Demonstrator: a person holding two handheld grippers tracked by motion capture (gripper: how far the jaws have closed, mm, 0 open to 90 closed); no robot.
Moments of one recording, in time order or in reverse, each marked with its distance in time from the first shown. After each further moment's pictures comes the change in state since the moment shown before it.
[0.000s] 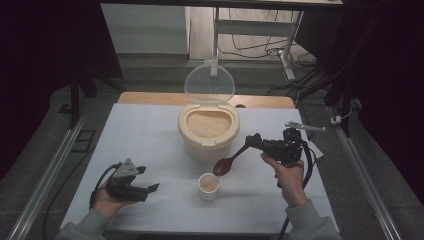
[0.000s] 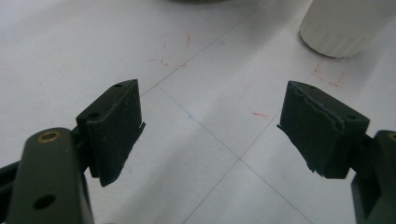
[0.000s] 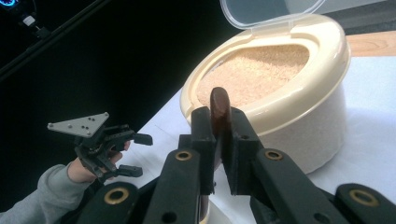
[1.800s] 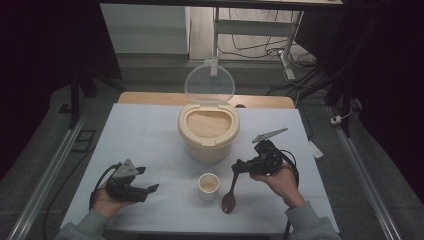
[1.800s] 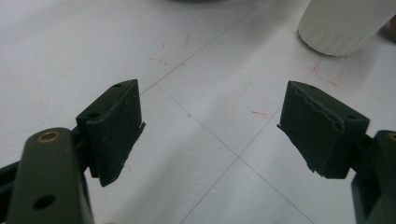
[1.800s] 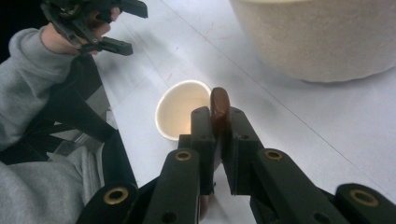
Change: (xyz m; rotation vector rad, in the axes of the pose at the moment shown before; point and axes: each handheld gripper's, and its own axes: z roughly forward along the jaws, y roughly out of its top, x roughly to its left) left arm 0.000 -0.001 0.000 0.003 -0.004 0.001; right arm -0.005 -0.029 0.047 0.517 0.042 -0.133
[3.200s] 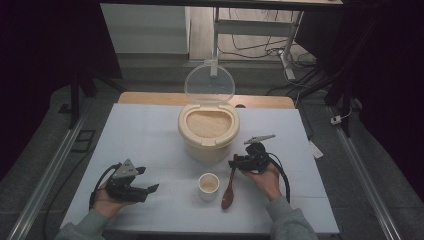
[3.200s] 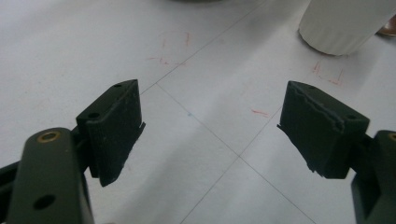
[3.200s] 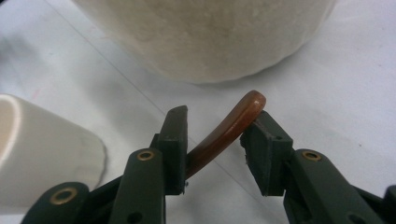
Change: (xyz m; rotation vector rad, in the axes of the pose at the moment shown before) left arm 0.000 0.000 0.000 0.000 0.002 0.002; right arm -0.064 -0.019 0.062 -0.065 -0.266 0.020
